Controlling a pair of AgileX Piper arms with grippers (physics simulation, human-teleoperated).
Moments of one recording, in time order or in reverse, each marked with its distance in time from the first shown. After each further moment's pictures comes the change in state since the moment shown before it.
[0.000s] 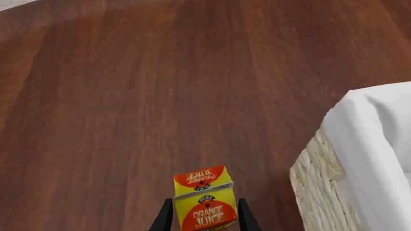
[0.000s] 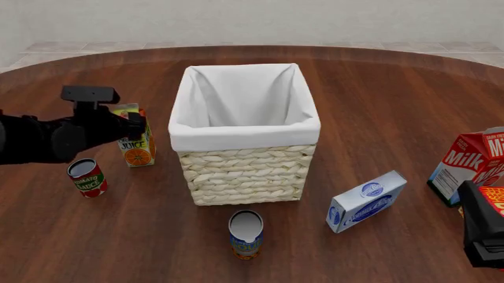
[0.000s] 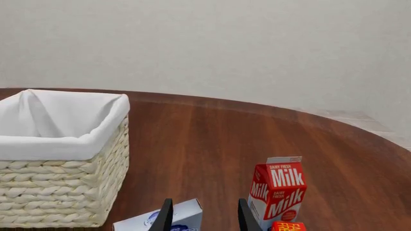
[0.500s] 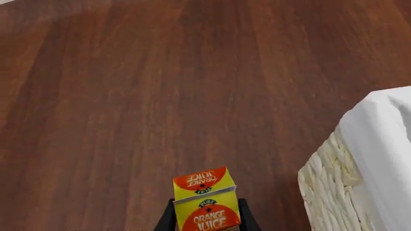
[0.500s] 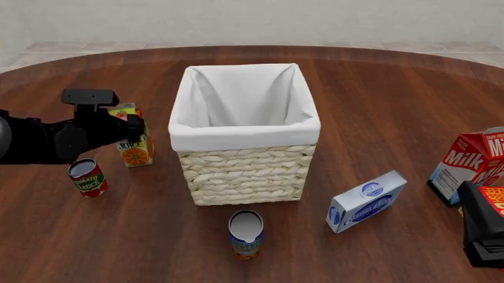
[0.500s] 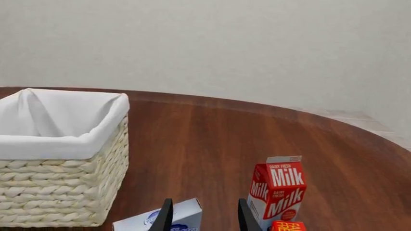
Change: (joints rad) left arm 0.015 0.038 -0.006 -0.026 0.005; right arm -0.001 0.001 0.001 0.001 -0.002
